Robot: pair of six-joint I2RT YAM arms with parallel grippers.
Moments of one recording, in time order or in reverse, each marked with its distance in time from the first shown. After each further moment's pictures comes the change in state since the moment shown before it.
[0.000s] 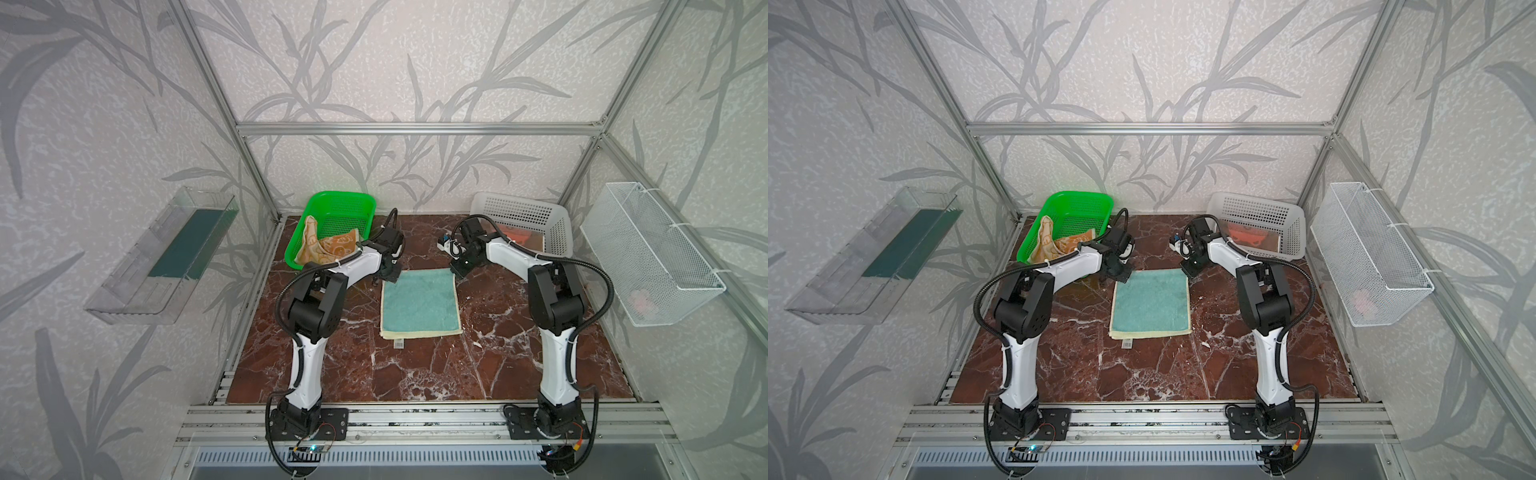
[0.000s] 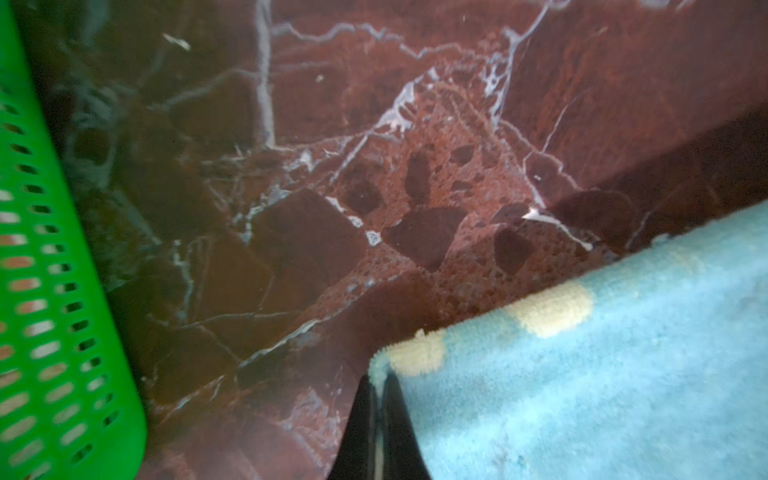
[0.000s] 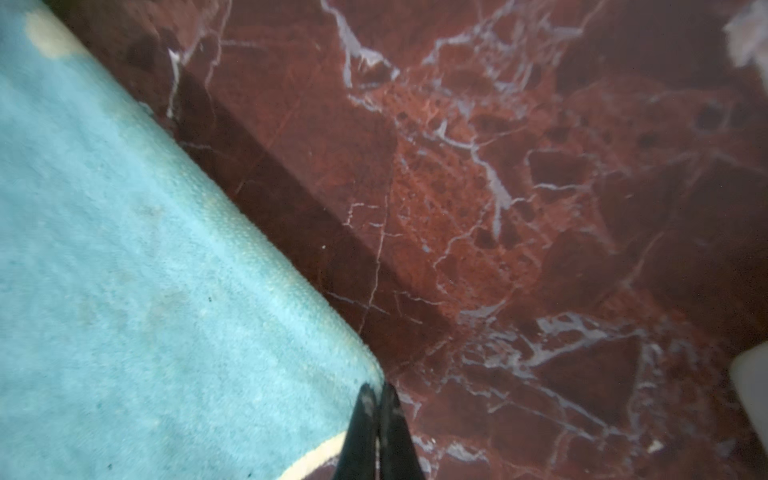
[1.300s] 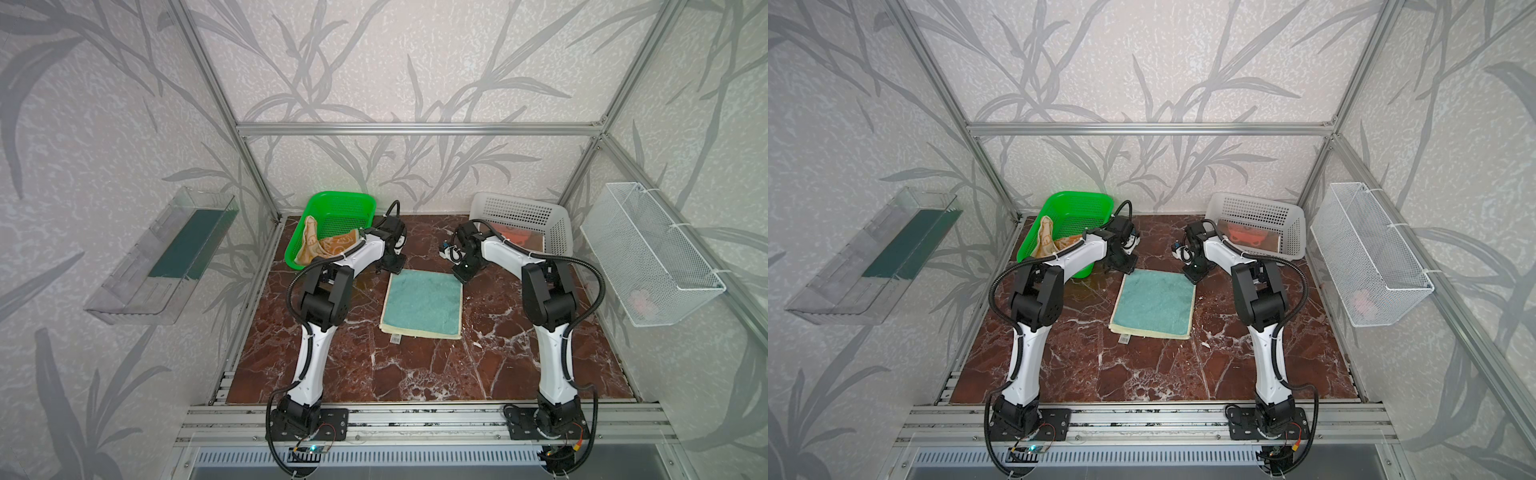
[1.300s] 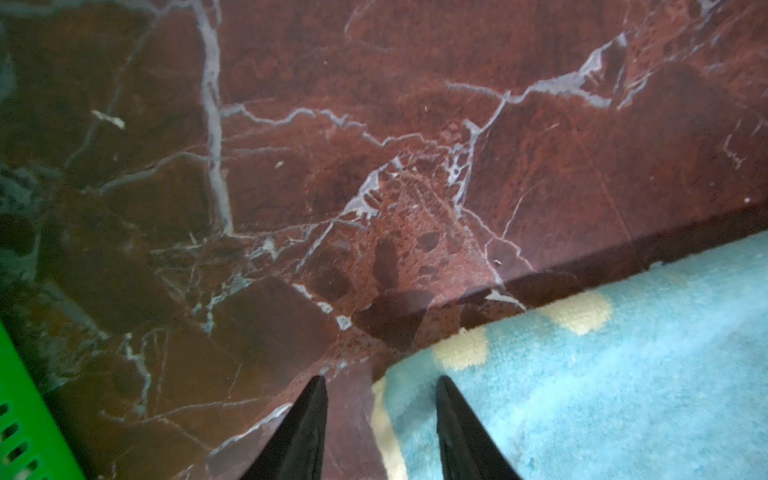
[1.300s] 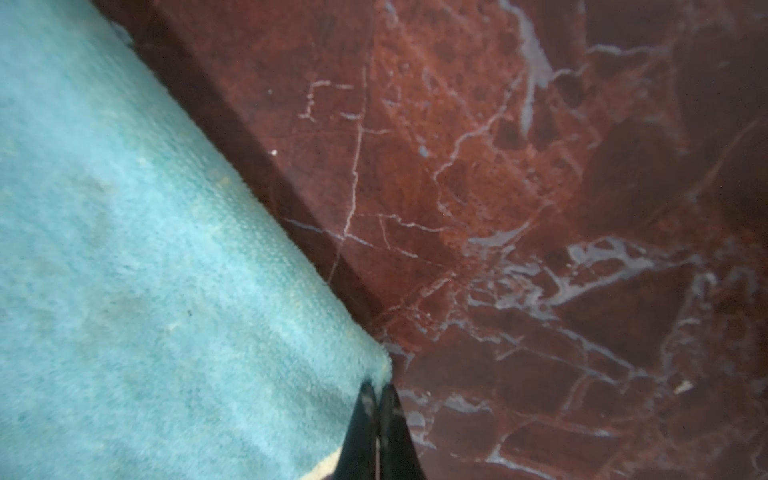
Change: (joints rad) left arm 0.016 0.236 0.357 -0.234 0.158 0.013; right arm 0.022 0.084 0.080 -0.200 0.141 -0.011
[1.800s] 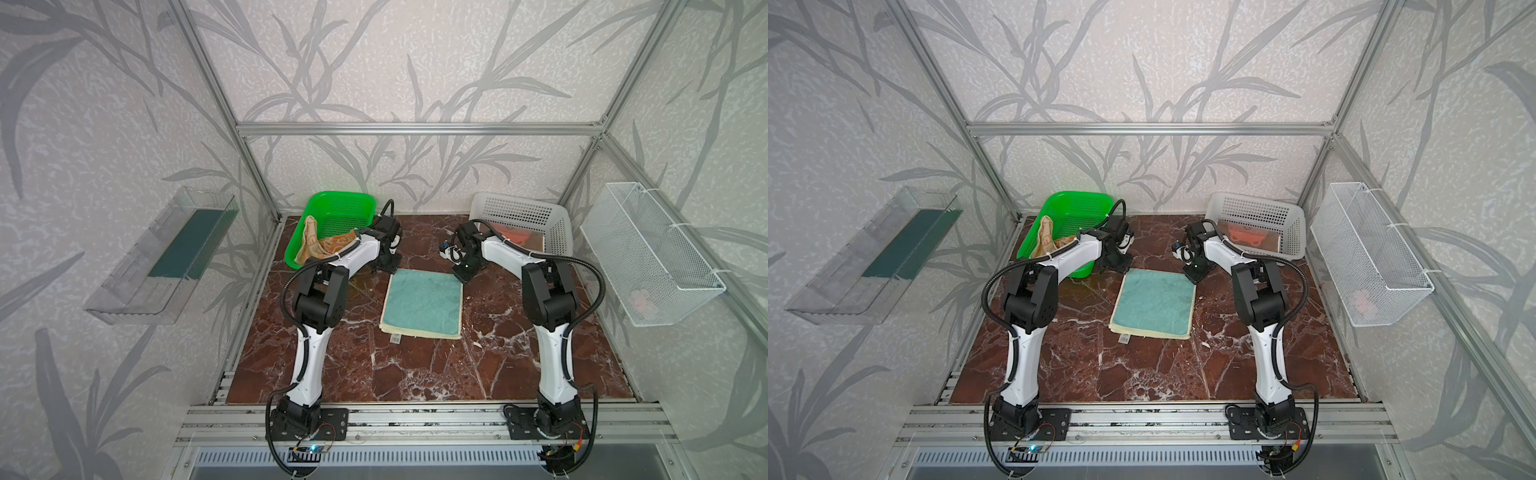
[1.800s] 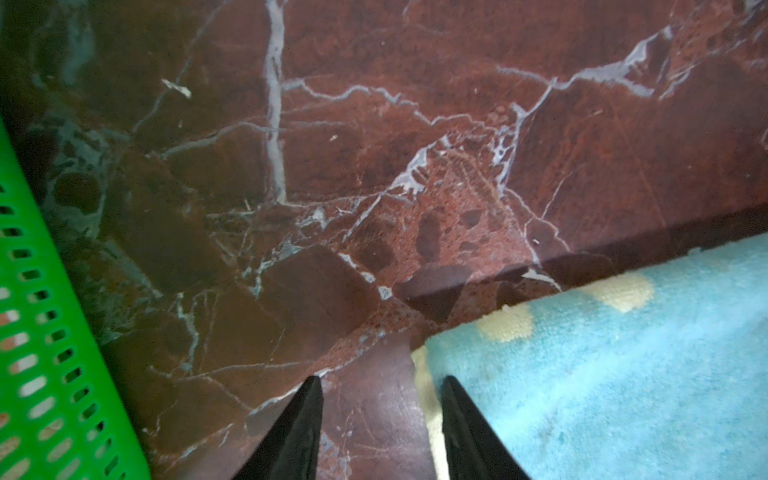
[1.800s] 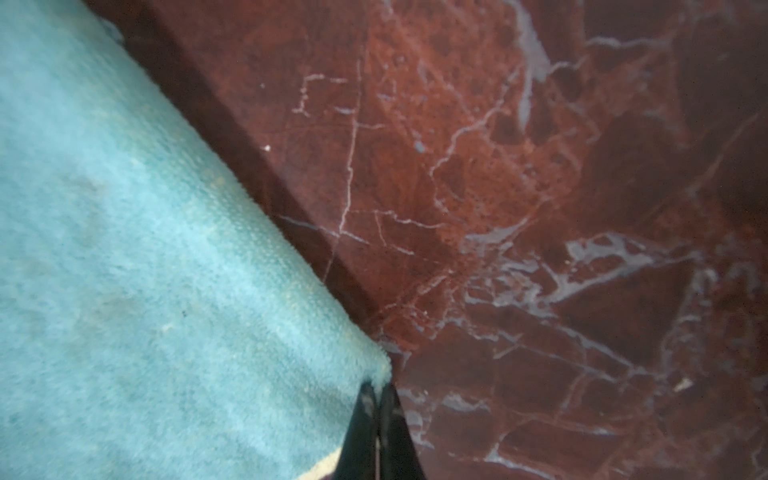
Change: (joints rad) left arm 0.027 -0.065 -0.074 0.023 -0.016 -0.011; right arm 0.000 0.000 -0.003 0.002 0.004 0.000
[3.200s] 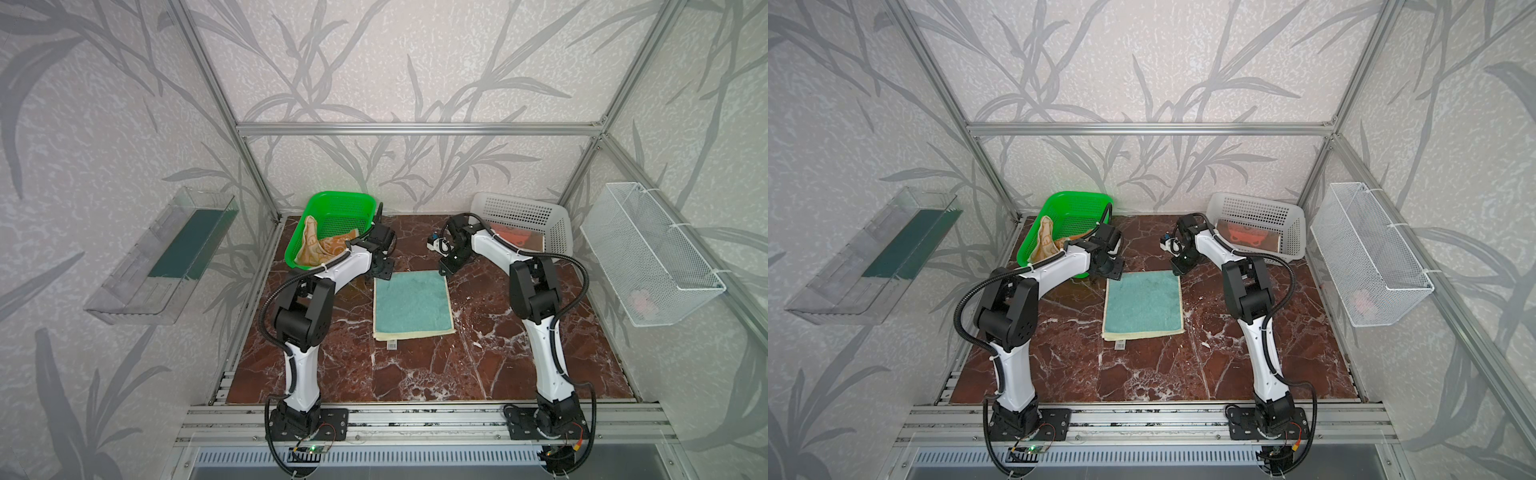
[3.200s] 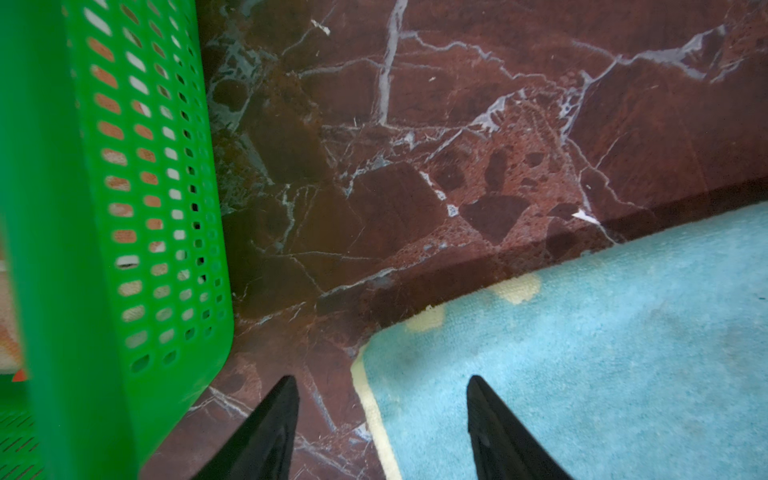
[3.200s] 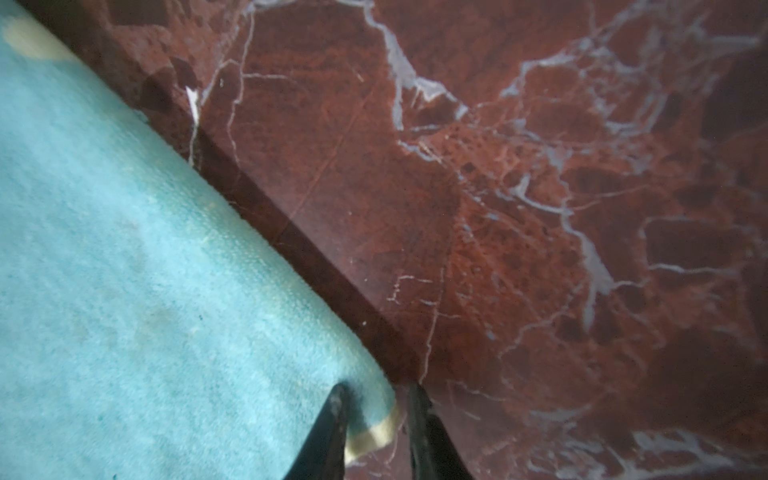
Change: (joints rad) left arm -0.010 -0.234 -0.291 0.130 -0.162 -0.143; right arm 0.024 0.165 0.268 -0.076 -0.194 0.043
